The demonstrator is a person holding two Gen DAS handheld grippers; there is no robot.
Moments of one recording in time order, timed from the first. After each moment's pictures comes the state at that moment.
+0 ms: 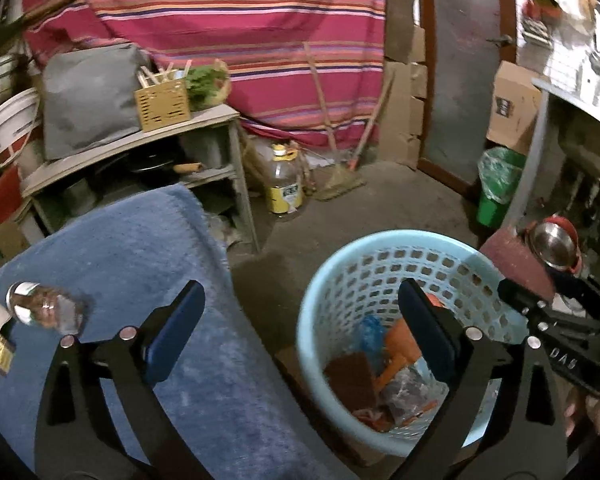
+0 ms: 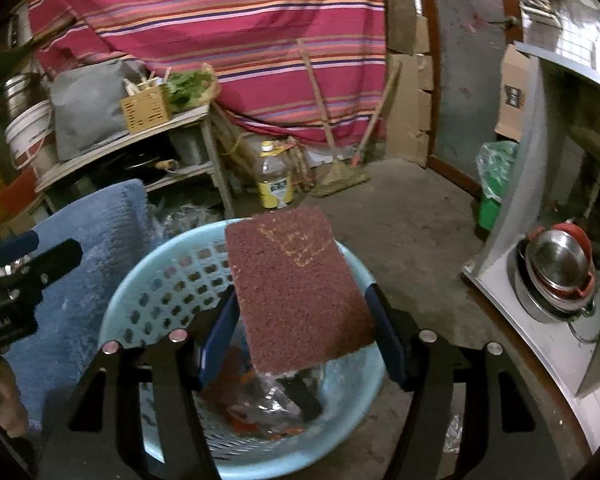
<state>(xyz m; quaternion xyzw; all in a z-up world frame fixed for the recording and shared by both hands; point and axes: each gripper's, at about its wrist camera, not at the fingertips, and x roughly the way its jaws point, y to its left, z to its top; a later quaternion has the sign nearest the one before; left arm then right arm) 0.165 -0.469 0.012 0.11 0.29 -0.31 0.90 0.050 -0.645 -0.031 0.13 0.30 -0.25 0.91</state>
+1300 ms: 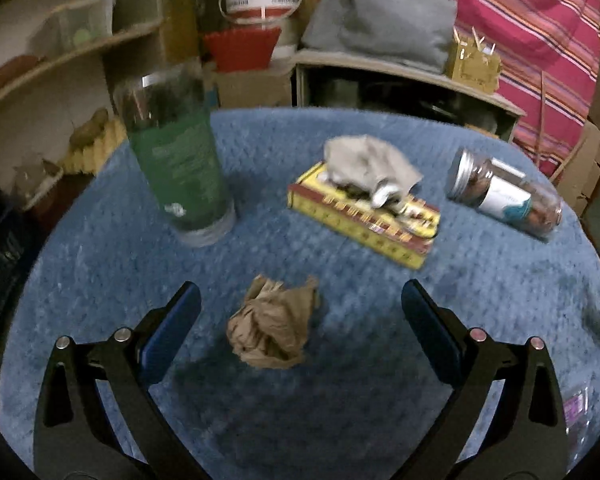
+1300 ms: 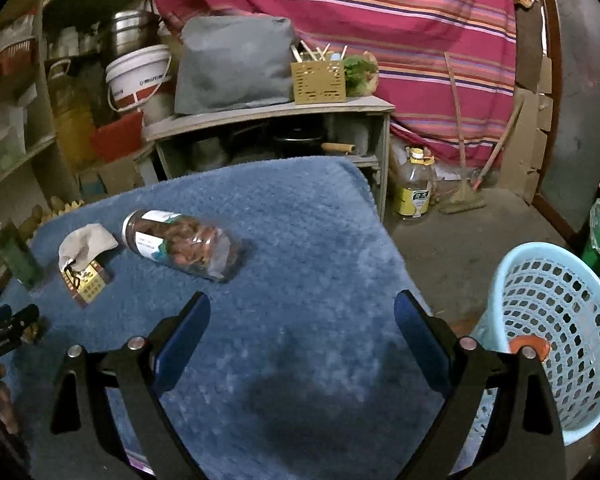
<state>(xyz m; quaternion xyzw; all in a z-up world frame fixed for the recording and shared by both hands) 0.276 -0.016 -0.048 0.00 0.38 -0.02 0.92 0.203 -0.362 -0.023 0.08 0.31 -0.11 0.94</state>
